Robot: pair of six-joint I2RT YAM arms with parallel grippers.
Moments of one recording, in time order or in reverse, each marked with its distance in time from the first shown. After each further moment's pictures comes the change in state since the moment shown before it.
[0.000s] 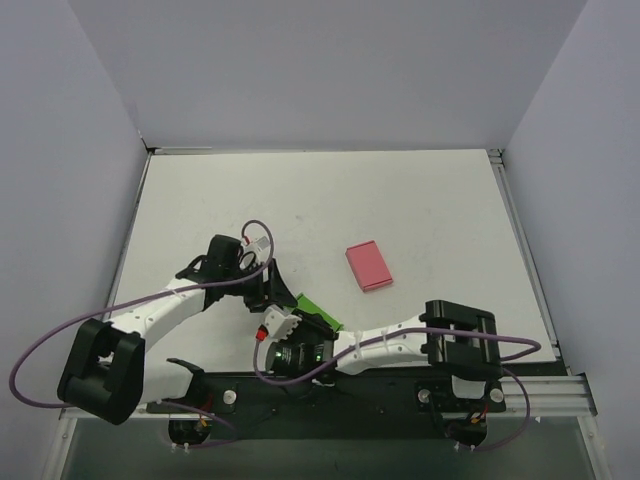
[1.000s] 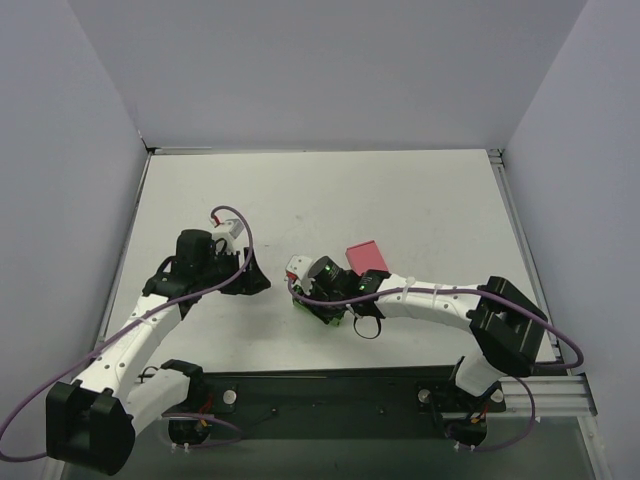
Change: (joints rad) left arm 0.124 -0.278 0.073 -0.187 -0.289 0.351; right arm -0.462 -0.239 -0.092 0.077 -0.966 -0.294
